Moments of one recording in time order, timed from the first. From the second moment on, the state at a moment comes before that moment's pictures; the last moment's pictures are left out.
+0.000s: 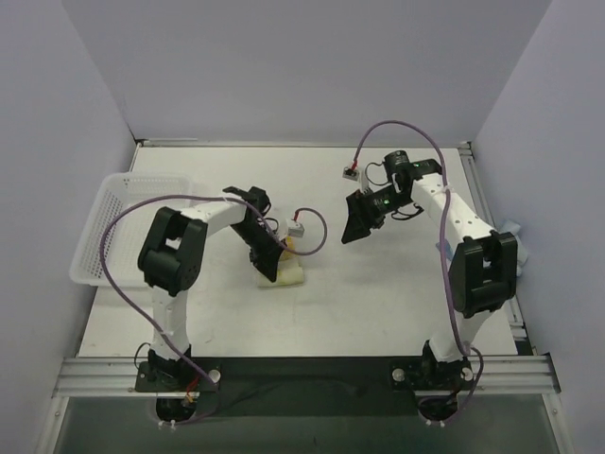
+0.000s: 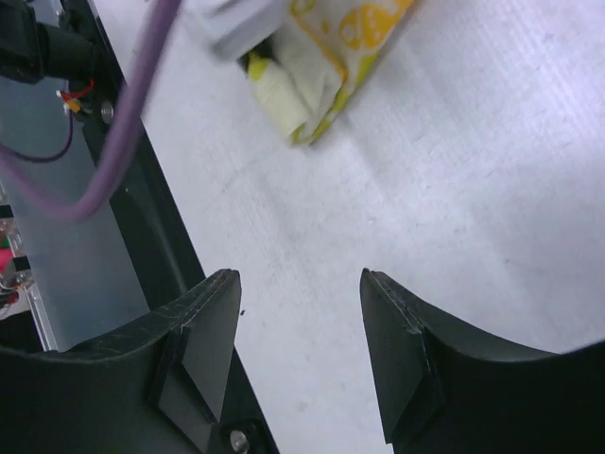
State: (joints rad) left arm -0.47 1.99 1.36 -1.00 0.70 0.77; right arm 0.25 1.81 1.52 -1.05 -0.87 -0.47
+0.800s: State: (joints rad) left arm -0.35 2.43 1.72 -1.45 1.01 0.93; right arm 0.86 1.68 1.17 -0.48 -0.30 -0.64
